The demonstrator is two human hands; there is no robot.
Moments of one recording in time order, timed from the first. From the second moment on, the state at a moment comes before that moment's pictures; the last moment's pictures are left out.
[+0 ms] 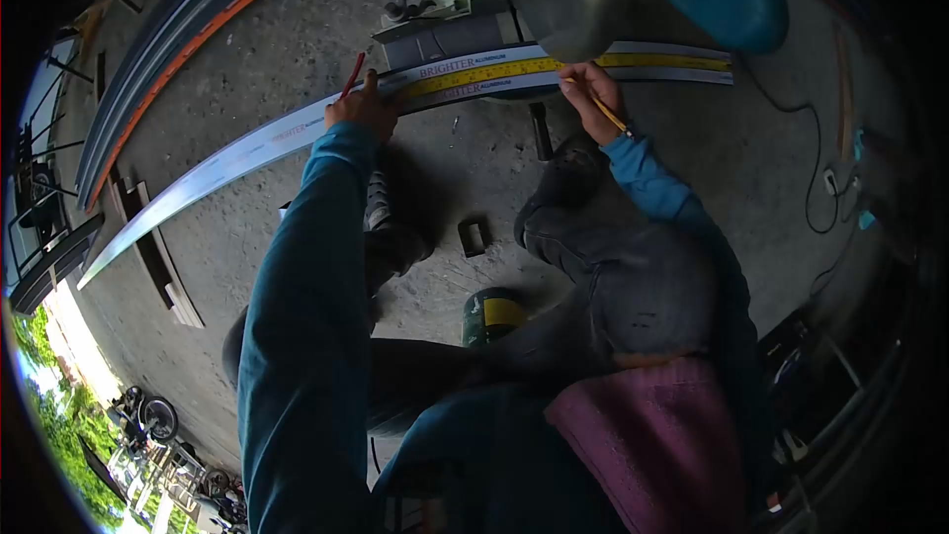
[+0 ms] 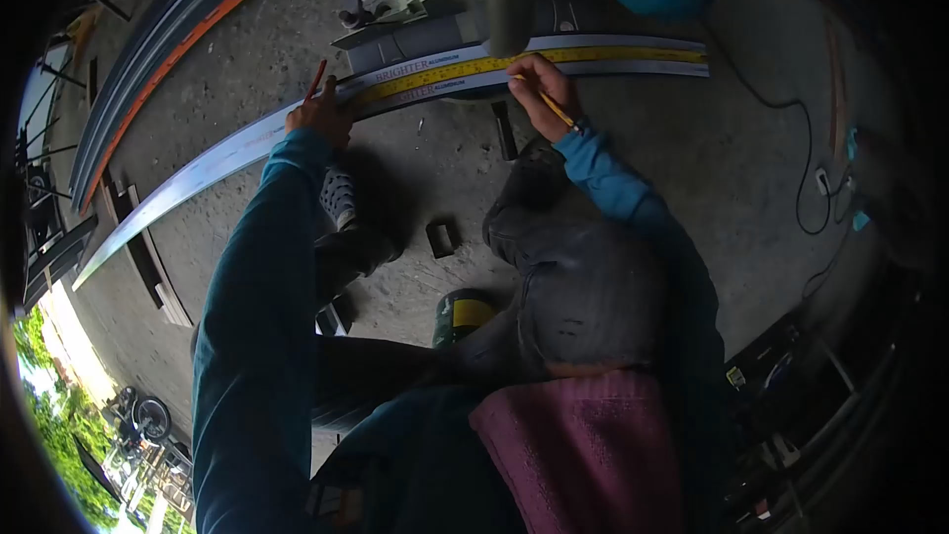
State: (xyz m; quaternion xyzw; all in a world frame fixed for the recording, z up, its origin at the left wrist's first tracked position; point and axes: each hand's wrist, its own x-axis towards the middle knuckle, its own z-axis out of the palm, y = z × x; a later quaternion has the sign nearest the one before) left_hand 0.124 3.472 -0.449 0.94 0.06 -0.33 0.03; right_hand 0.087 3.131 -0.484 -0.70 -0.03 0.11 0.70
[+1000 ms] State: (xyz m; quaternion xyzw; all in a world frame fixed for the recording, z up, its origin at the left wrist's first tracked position) left_hand 0.123 3.459 -0.483 0.95 0.05 -0.29 -0.09; right_hand 0.125 3.191 -0.530 -0.87 -0.14 0.07 0.47
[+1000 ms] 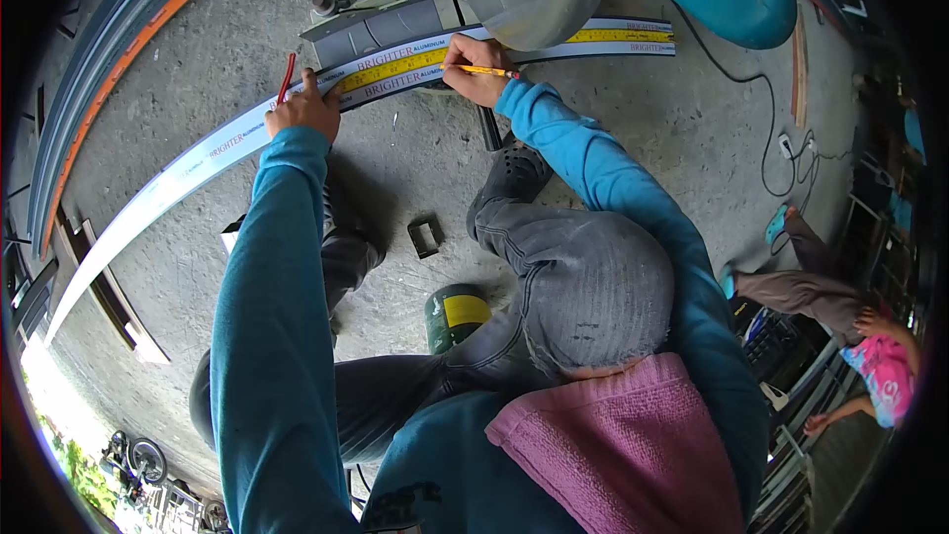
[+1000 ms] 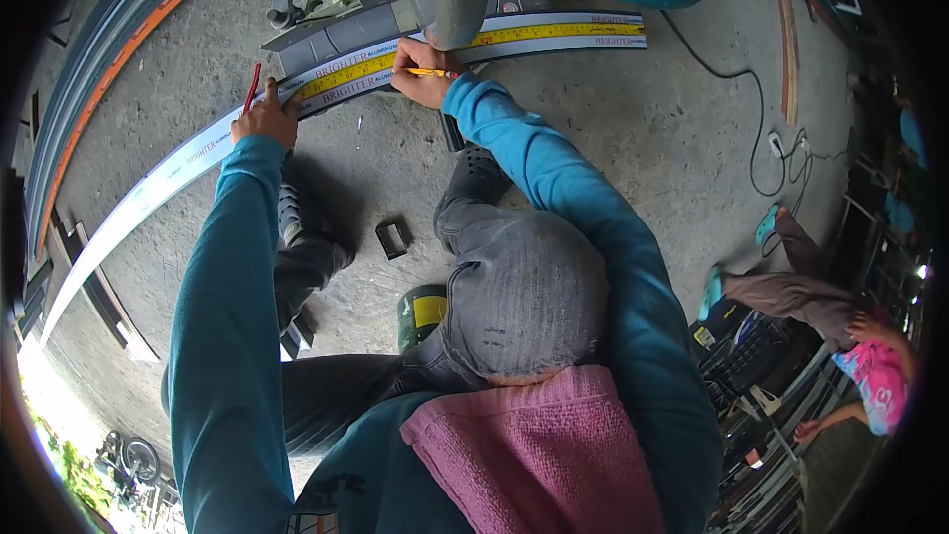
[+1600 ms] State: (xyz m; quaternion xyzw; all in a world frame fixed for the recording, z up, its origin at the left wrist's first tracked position) left_hand 0.122 3.461 -0.487 0.96 0.05 -0.28 -0.07; right_hand 0.127 3.191 -0.531 -0.86 -0.15 0.08 0.48
